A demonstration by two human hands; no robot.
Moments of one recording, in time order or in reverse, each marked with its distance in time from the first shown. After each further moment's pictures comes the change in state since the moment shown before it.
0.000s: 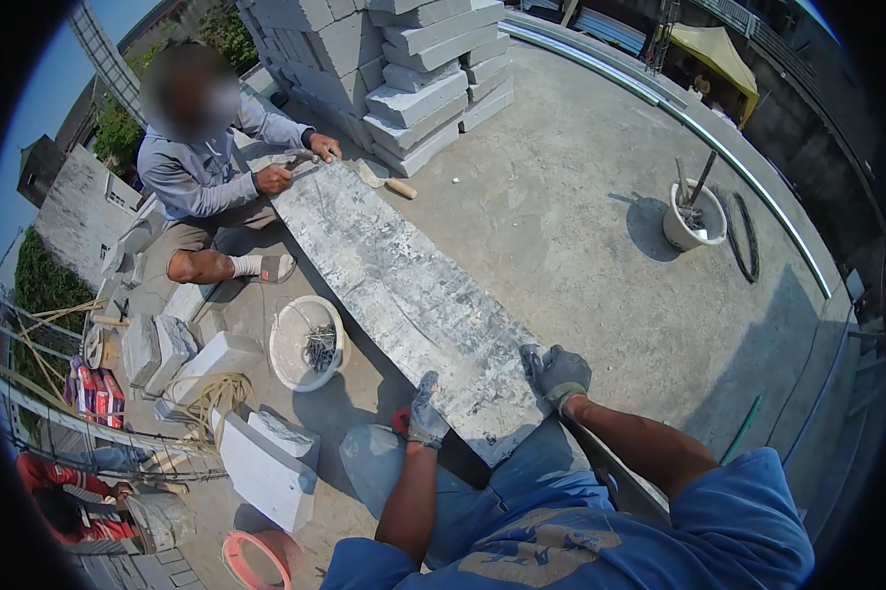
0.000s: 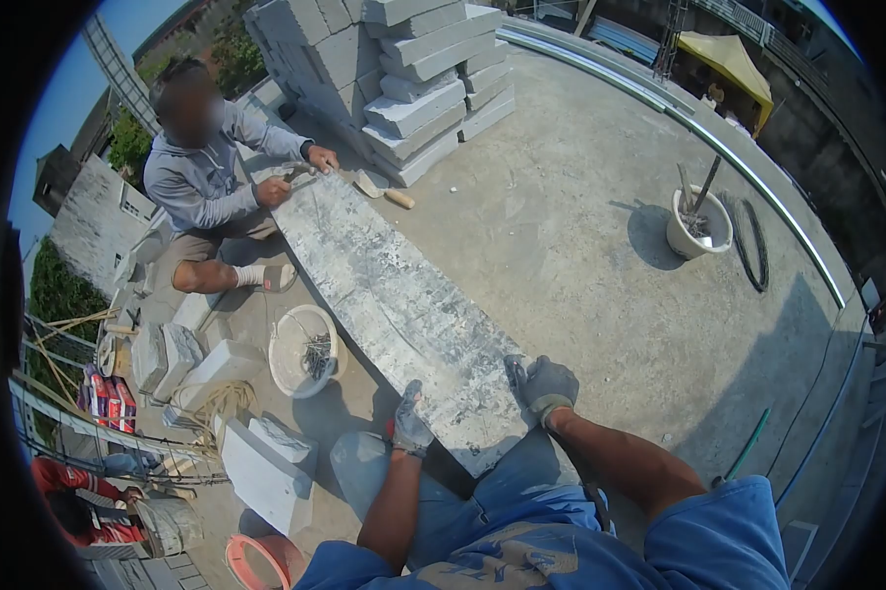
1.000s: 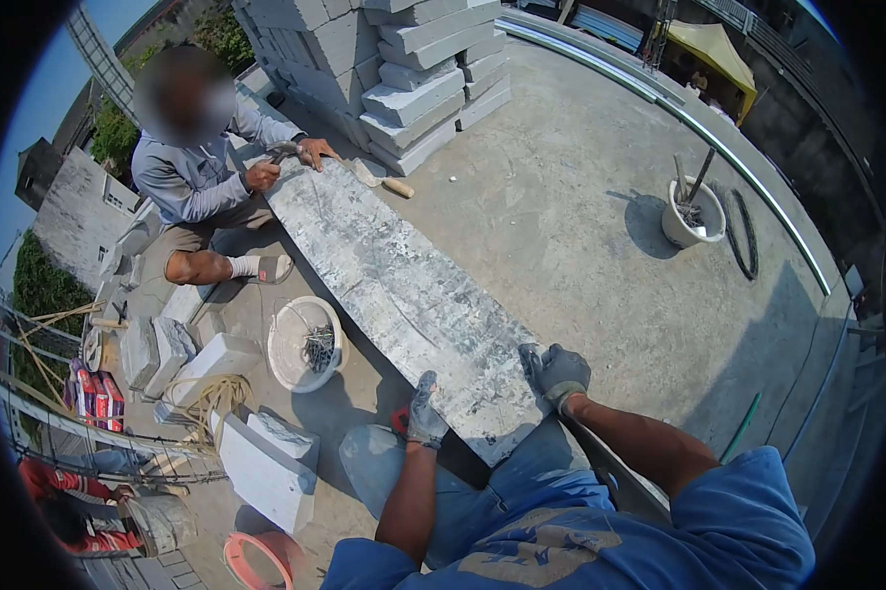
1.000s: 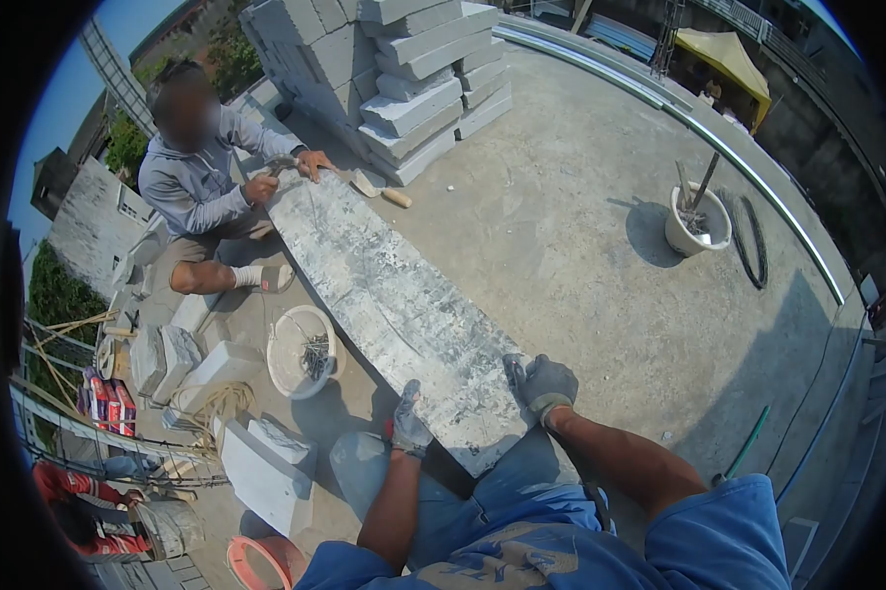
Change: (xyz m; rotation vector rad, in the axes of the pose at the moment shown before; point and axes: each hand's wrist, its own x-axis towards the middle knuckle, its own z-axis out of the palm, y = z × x) left_hand -0.011 0.007 0.016 -0.001 0.029 -0.024; right_hand 0.002 0.003 0.004 0.009 0.023 -0.012
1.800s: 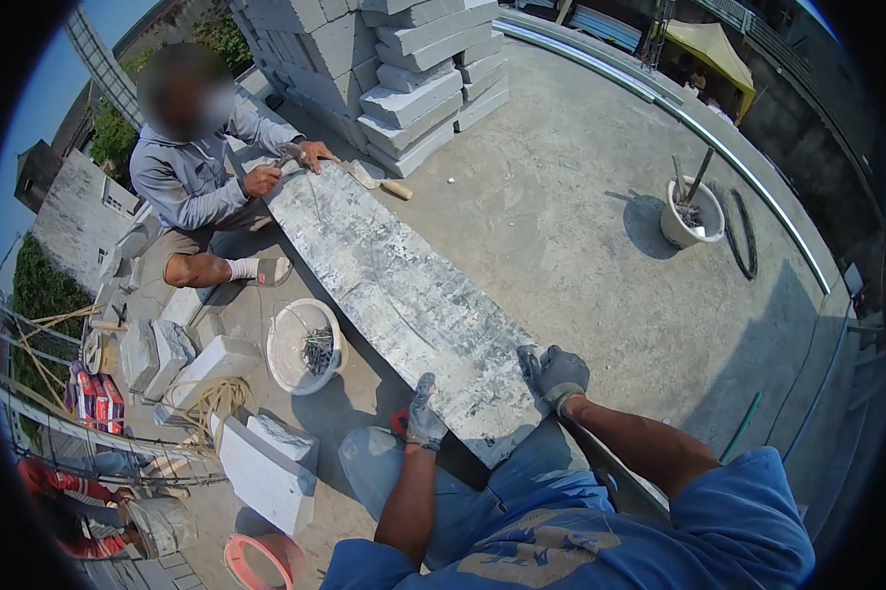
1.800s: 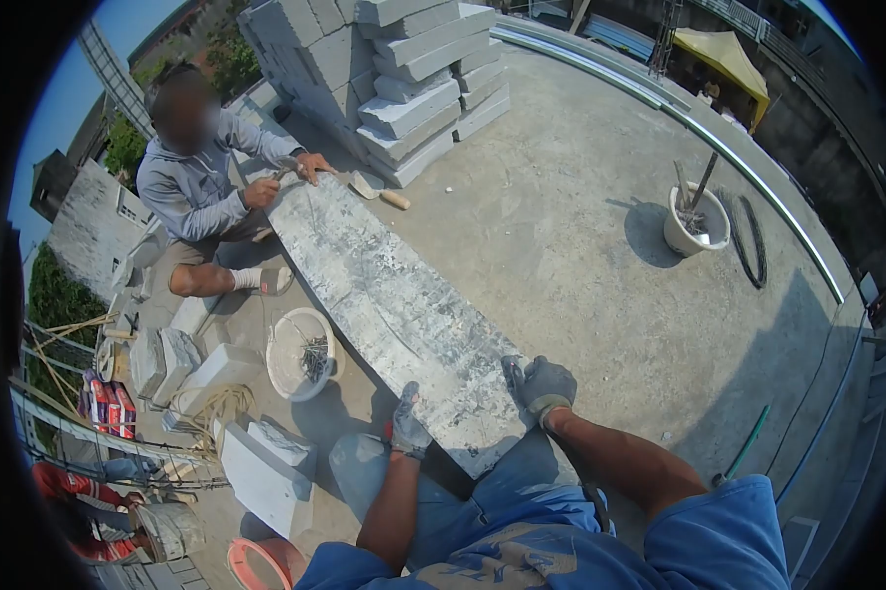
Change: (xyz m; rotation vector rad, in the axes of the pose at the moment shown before) left_hand 0.021 -0.007 -0.025 -0.155 -0.186 -0.149; right_hand -0.002 -0.007 -0.010 -0.016 -0.051 0.036
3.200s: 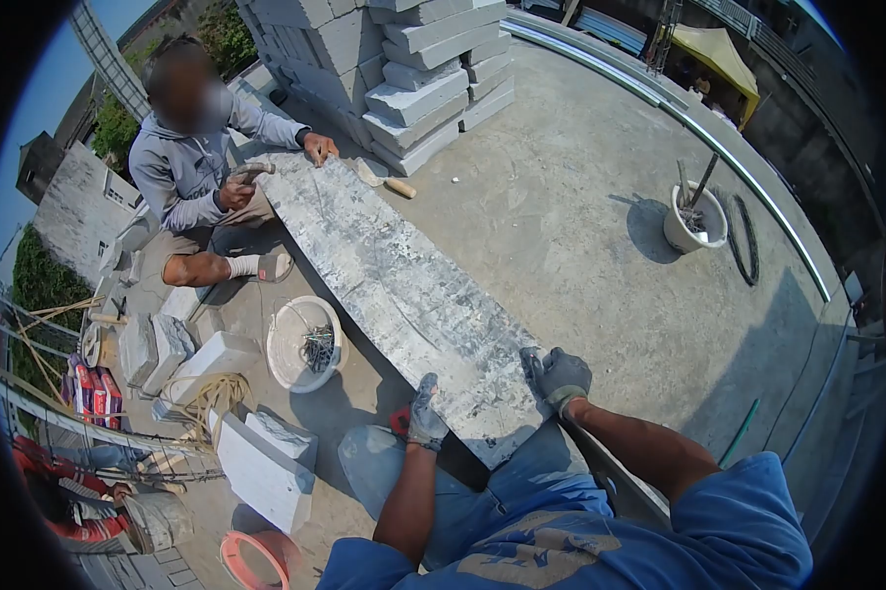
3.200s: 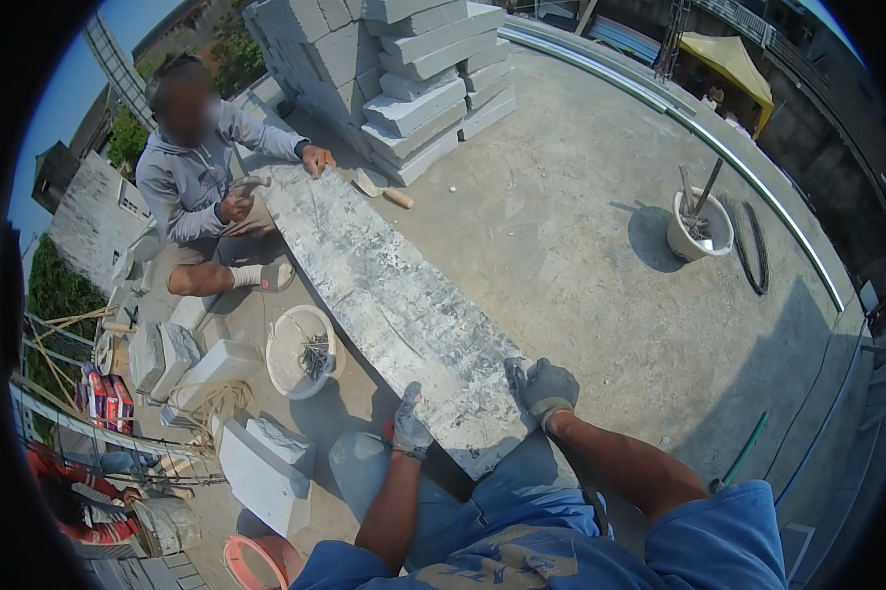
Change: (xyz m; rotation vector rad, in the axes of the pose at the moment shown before) left_hand 0.019 -0.008 -0.031 0.099 0.125 0.104; right_hand 0.003 0.004 0.007 -0.004 0.010 -0.020
